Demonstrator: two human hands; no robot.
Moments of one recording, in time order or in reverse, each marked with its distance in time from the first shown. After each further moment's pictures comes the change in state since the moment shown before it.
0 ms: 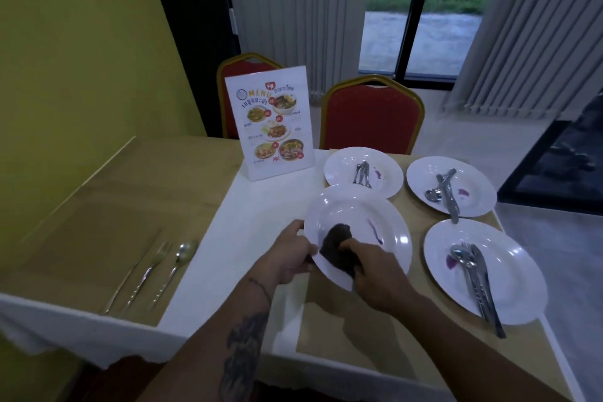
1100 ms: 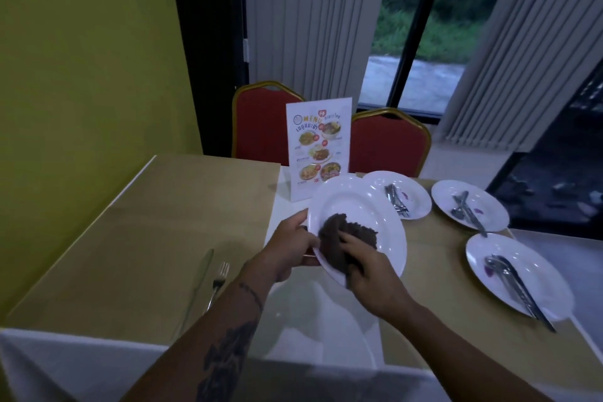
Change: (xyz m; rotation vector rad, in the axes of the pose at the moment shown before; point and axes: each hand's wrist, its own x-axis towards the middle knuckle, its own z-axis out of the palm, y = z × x) left_hand -0.056 0.039 -0.188 -0.016 -0.175 0.250; right_hand 0.025 -0.194 0.064 0.113 0.237 -0.162
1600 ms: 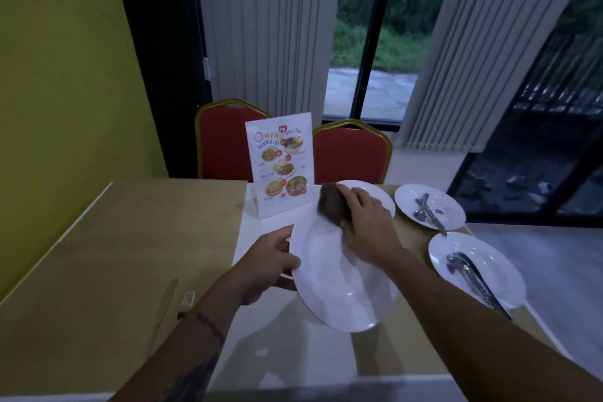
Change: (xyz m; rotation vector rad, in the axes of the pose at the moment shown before) left_hand -0.015 0.018 0.018 0.198 -0.205 0.077; right_hand 0.060 0.043 -0.072 -0.513 0.141 0.223
